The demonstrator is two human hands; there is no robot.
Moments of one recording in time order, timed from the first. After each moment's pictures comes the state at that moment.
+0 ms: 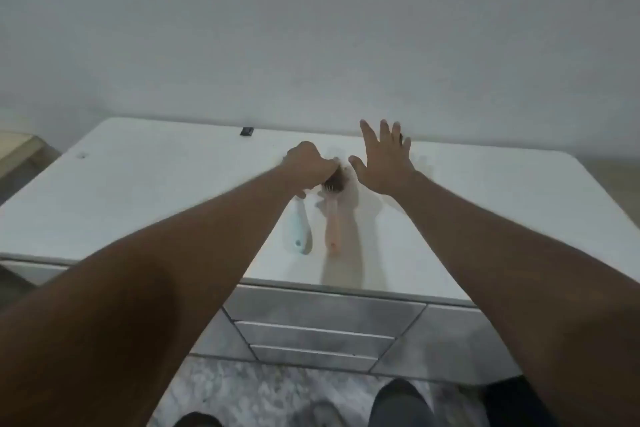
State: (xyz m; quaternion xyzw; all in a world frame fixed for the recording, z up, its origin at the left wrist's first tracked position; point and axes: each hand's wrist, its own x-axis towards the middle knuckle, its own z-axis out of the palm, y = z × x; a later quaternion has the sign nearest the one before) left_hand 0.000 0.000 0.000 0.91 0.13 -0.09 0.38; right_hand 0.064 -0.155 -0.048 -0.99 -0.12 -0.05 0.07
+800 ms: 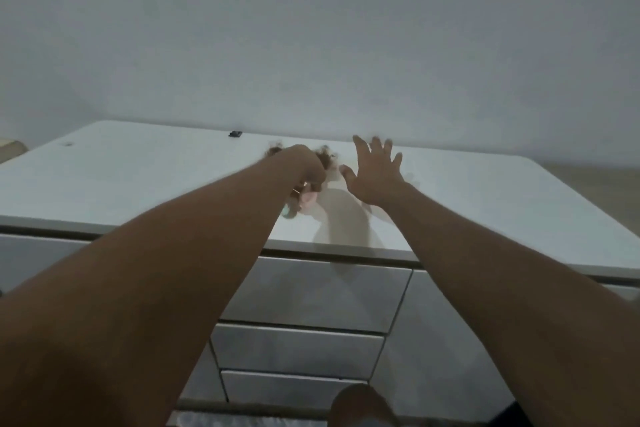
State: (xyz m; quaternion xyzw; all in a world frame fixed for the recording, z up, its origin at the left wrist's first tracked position) left_hand -0.048 -0.020 -0.037 0.93 0.13 -0.14 0.30; right_hand -0.003 -0.172 -0.091 -0.98 -0.10 -0.14 0.09
